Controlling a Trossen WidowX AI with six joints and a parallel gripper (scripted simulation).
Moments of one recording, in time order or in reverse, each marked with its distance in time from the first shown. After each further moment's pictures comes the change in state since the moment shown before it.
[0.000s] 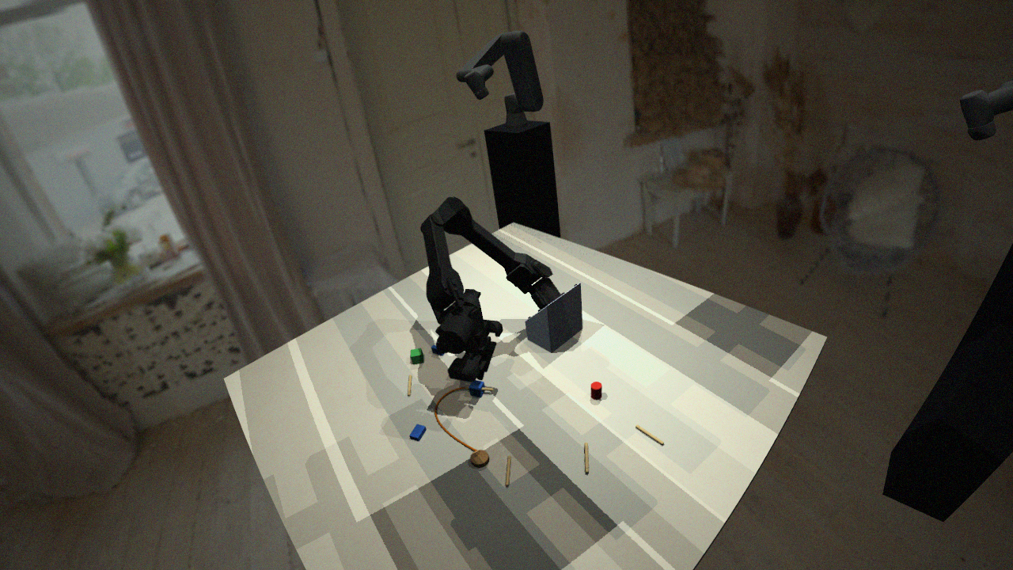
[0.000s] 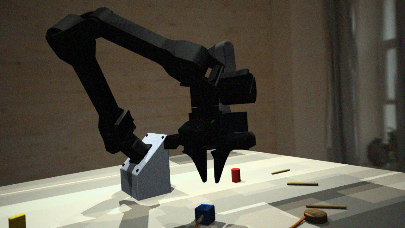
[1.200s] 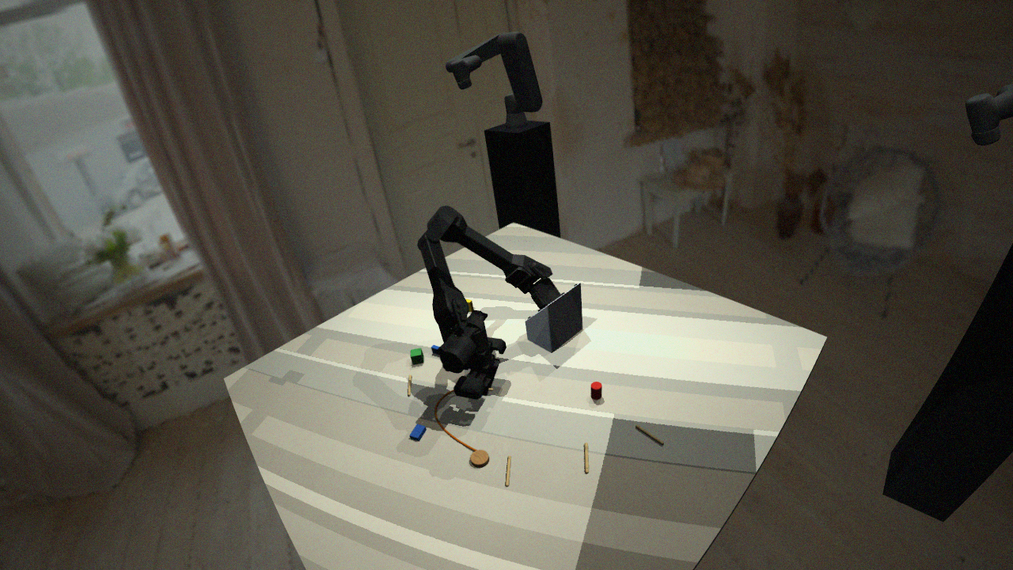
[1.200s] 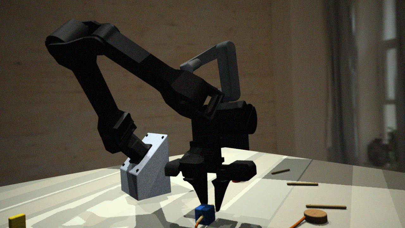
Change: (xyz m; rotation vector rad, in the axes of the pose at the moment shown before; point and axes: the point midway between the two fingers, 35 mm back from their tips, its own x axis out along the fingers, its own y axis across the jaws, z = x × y) arm 0.057 -0.003 0.001 0.001 -0.006 -0.005
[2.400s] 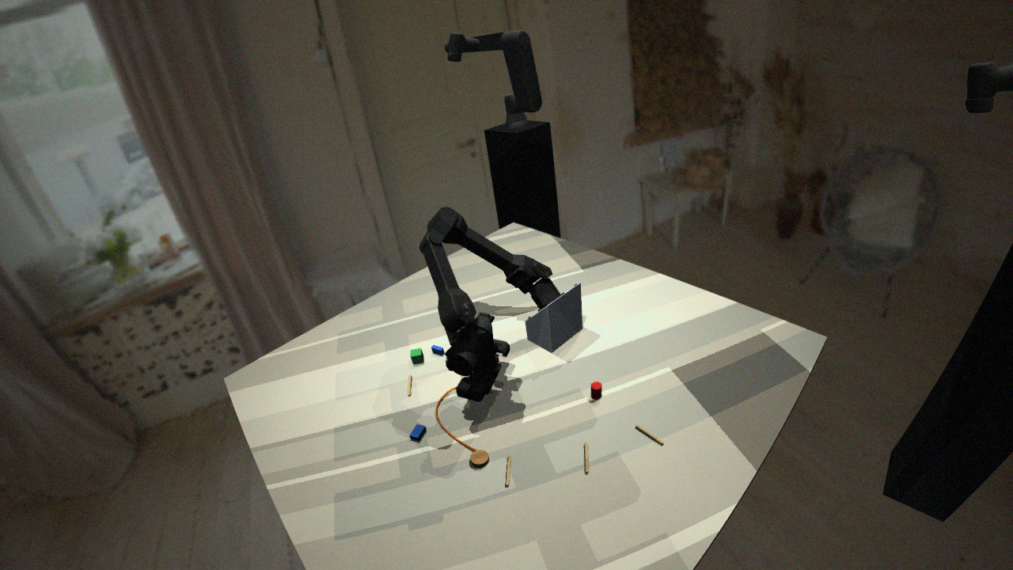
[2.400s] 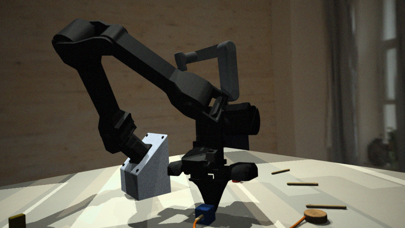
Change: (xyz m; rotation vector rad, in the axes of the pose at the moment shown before) arm 0.004 0.000 -0.004 0.031 -0.081 0.000
